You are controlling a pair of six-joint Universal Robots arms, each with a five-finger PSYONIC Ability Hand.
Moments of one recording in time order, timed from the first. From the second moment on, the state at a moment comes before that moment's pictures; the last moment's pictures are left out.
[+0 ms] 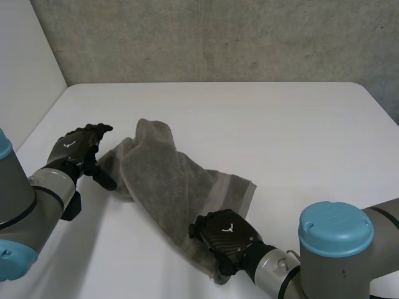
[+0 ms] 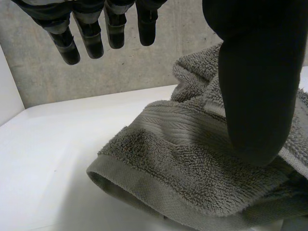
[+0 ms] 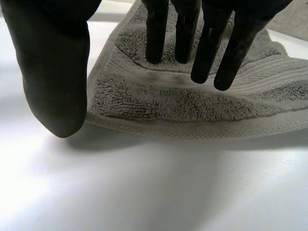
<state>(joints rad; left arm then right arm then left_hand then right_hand) 4.45 -1.79 -1.81 3.35 -1.57 3.02 2.24 -1.14 1.87 -0.24 1.26 2.95 0.17 0.17 0.17 0.17 0.04 0.43 0.43 0.44 0.44 0.28</state>
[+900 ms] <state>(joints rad) 4.45 -1.79 -1.84 3.37 -1.57 3.02 2.23 -1.12 1.84 -0.34 1.26 2.94 0.17 0.17 0.17 0.17 0.04 0.85 0.86 0.86 0.86 0.68</state>
